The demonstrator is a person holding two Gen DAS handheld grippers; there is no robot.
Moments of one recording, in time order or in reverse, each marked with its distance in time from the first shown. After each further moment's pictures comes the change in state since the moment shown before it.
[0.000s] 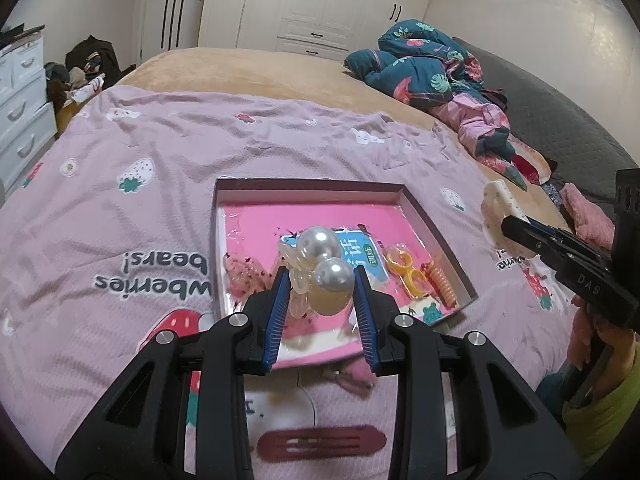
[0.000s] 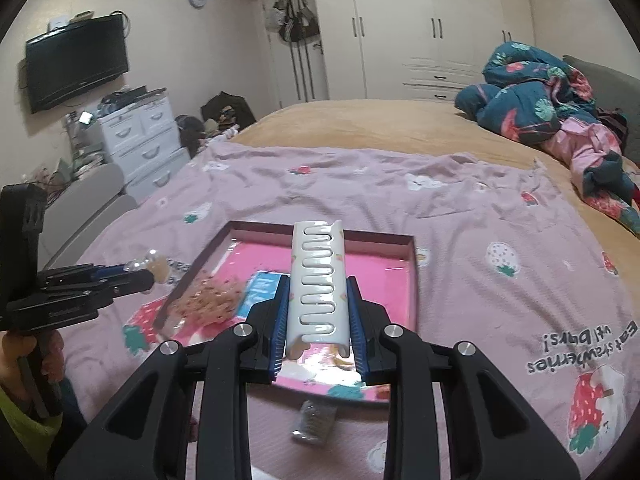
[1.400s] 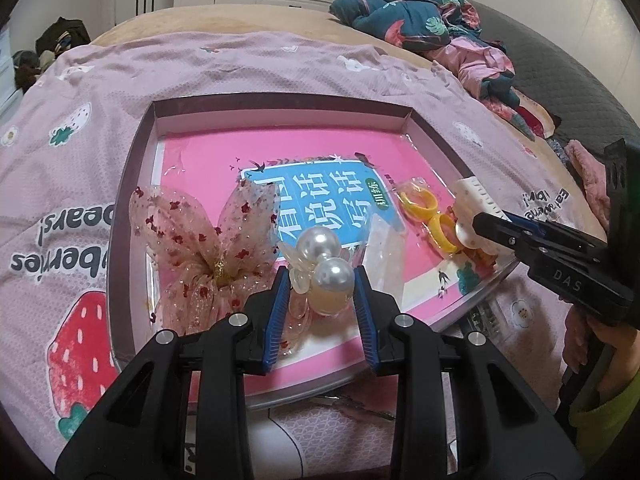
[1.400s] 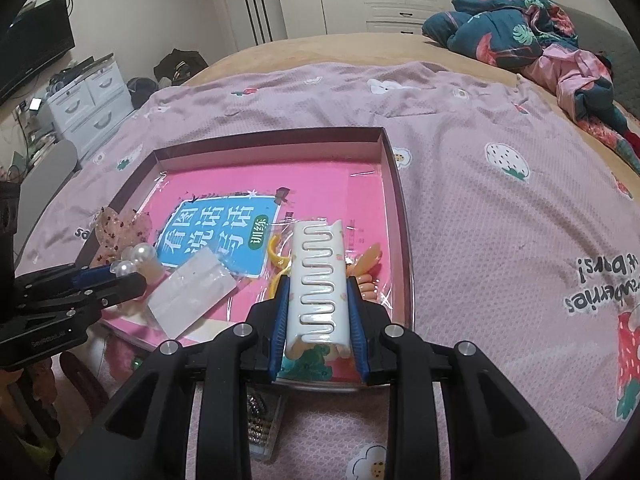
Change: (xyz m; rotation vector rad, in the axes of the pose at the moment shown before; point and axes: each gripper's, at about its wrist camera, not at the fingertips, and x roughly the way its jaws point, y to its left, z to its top) left arm 0.097 -0.008 -0.036 0.051 0.160 -0.026; right arm 0.090 -0.030 -0.059 0.096 0.198 -0.074
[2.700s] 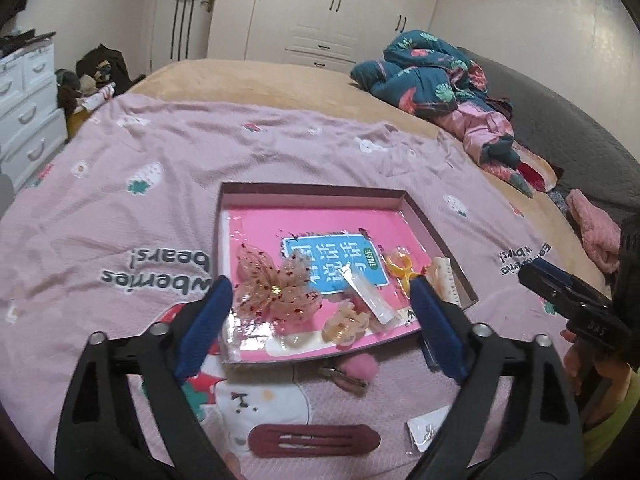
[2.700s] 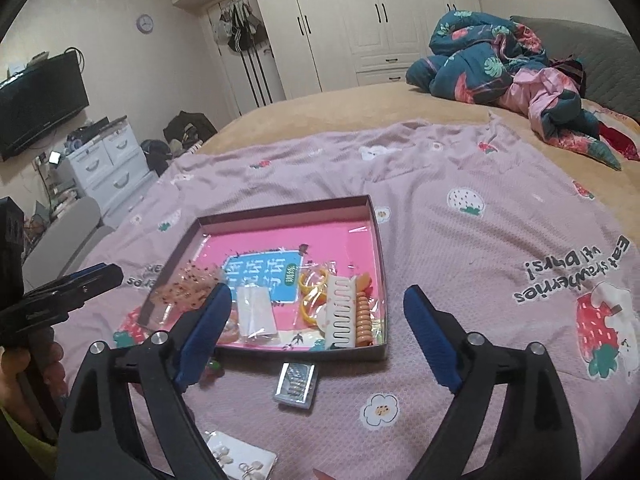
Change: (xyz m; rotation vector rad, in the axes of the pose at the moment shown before) left arm -0.121 -0.006 0.002 -0.057 -0.220 0.077; right arm -0.121 0.003 -0.013 0.081 -0.224 0.044
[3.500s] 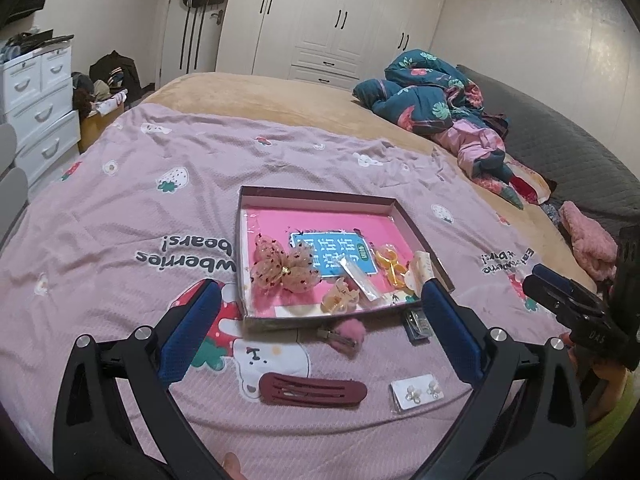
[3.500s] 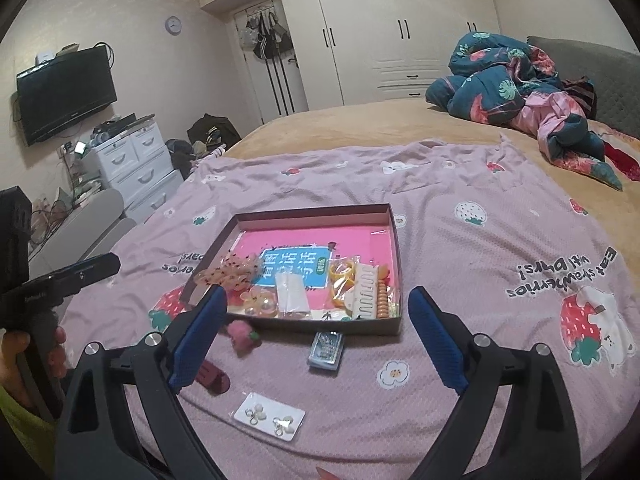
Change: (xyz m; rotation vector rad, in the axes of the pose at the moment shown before) left arm -0.066 0.001 -0.023 -0.025 -0.051 0.001; right arm -0.060 0.027 -0.019 -0.065 -0.024 0.043
